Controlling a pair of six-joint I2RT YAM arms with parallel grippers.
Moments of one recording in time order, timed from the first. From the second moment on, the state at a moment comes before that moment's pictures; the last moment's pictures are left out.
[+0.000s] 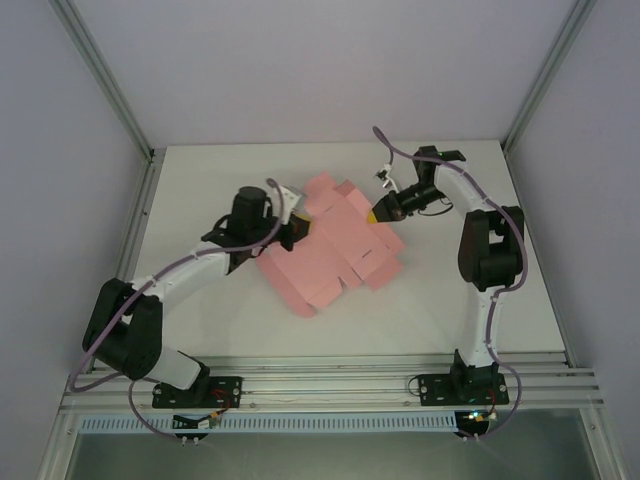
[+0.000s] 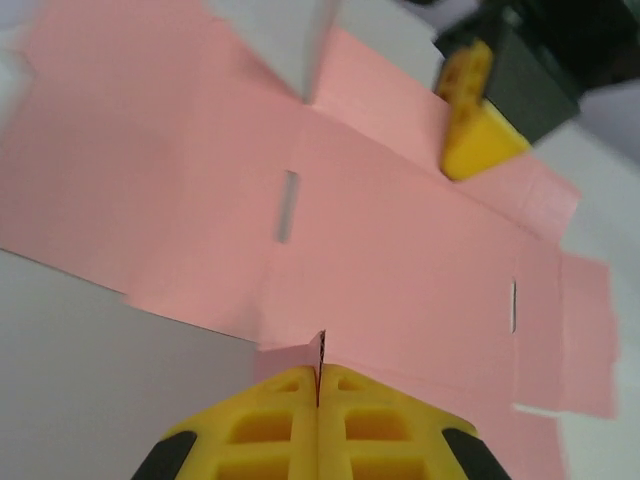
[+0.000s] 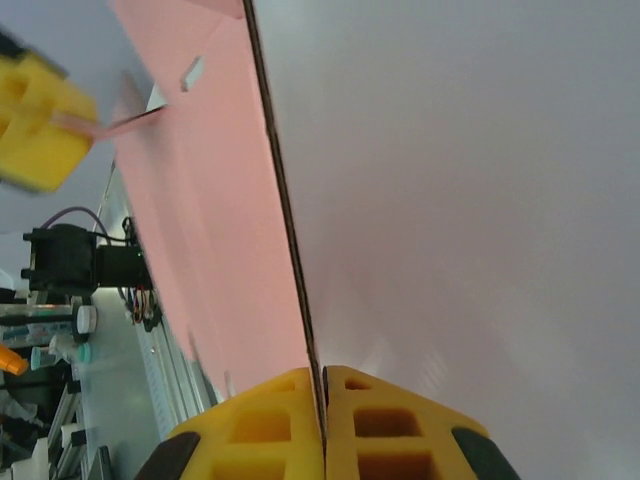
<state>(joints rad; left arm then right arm) -0.50 1.46 0.96 -0.01 0.39 0.02 0.17 2.08 1.77 -1.22 -0.96 -0.49</state>
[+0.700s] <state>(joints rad) -0.88 1.67 1.05 -0.16 -0.45 0.41 0.24 1.98 1.73 -1.23 -0.79 -0.48</state>
